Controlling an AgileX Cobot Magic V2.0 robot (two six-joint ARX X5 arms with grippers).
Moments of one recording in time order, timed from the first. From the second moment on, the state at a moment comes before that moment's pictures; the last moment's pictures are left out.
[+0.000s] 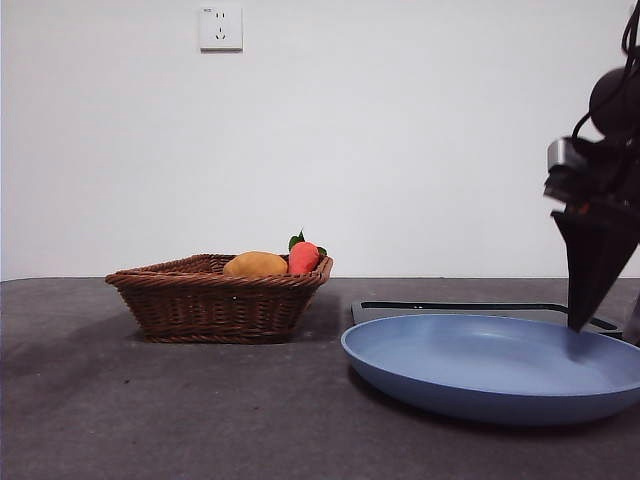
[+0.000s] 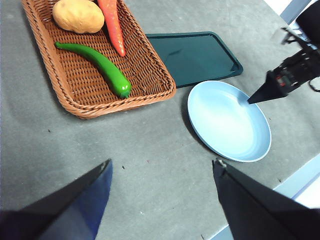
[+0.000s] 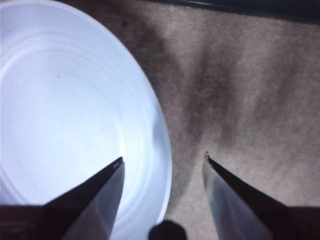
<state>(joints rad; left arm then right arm) -0.01 0.63 0.82 -0.84 0.60 0.02 0.11 1.63 0.99 -0.74 -0.34 -0.08</state>
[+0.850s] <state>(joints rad) -0.01 0.65 0.82 -0.84 0.60 0.02 0.12 1.69 1.00 -0.74 -0.36 -0.07</state>
